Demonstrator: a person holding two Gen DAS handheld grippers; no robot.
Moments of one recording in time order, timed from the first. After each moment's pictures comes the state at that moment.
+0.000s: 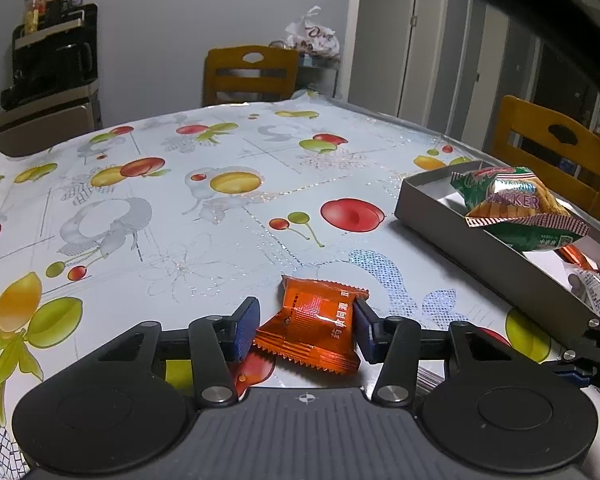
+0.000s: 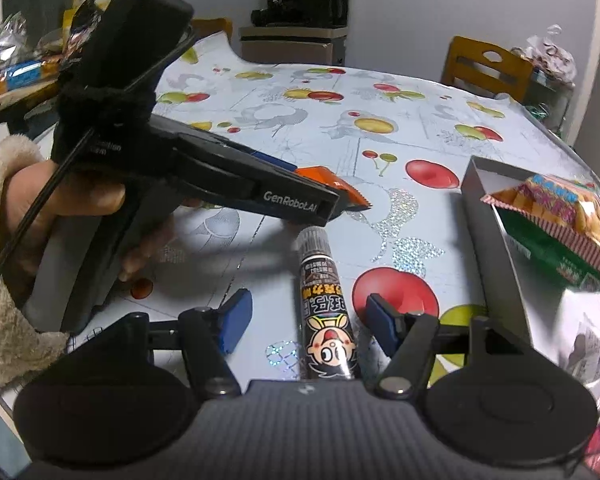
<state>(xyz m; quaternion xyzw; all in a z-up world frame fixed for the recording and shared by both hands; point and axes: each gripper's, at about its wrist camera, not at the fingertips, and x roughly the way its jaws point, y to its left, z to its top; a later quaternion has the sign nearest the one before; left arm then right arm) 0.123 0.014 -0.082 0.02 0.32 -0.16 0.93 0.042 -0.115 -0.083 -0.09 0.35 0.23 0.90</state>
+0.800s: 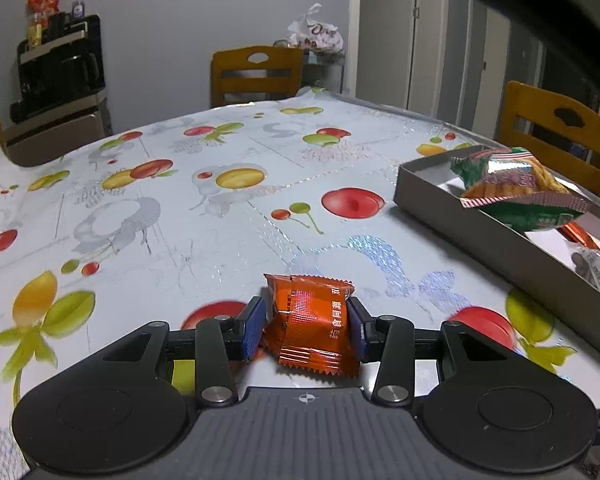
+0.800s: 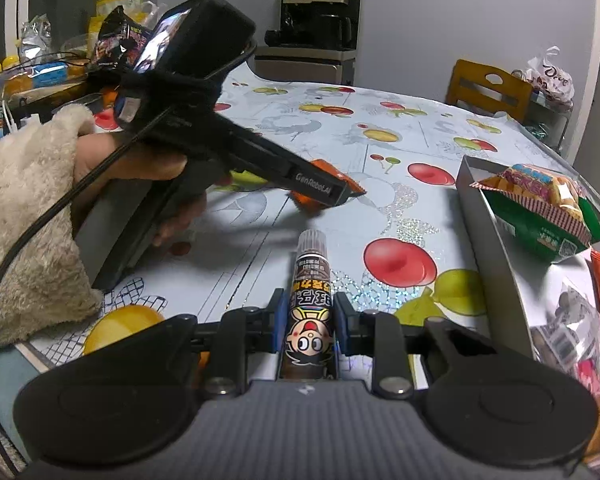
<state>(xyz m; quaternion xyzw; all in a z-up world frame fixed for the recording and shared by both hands) 0.104 0.003 -0.081 0.05 0.32 -0.14 0.94 -0.016 -0.133 -0.084 -0.09 0.32 0.25 0.91</state>
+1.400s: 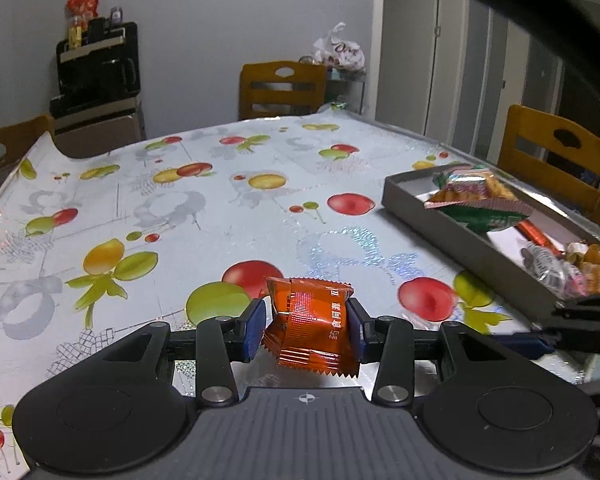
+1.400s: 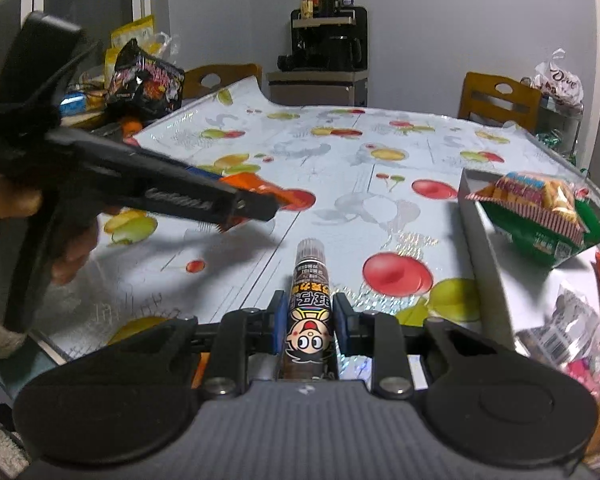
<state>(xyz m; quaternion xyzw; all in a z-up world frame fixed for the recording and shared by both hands) 0.021 0.015 -0.040 0.03 0.30 -0.10 0.95 -0.025 -0.156 -0.073 -0.05 0.29 0.28 0.91</state>
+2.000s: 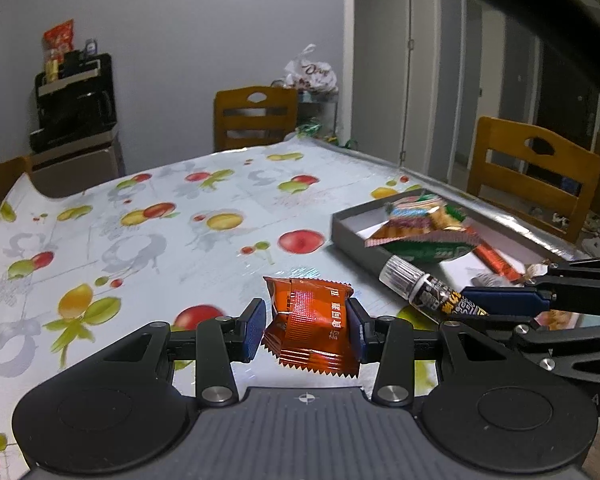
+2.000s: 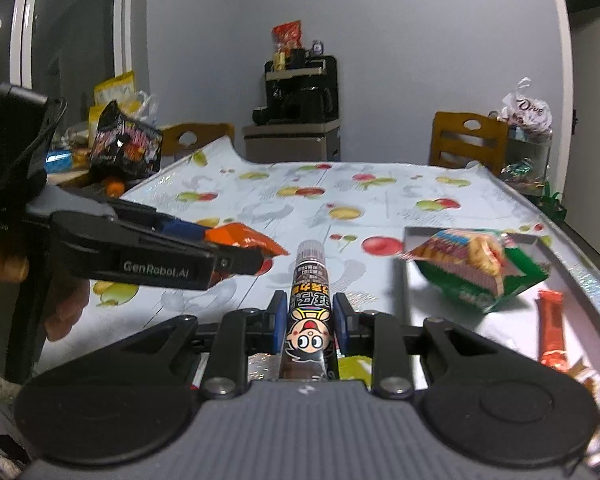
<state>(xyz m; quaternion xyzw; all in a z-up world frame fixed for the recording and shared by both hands) 0.017 -0.034 -0.015 0.05 0.27 -0.13 0.95 -0.033 -0.209 -0.030 -0.01 0.22 0.25 0.94</state>
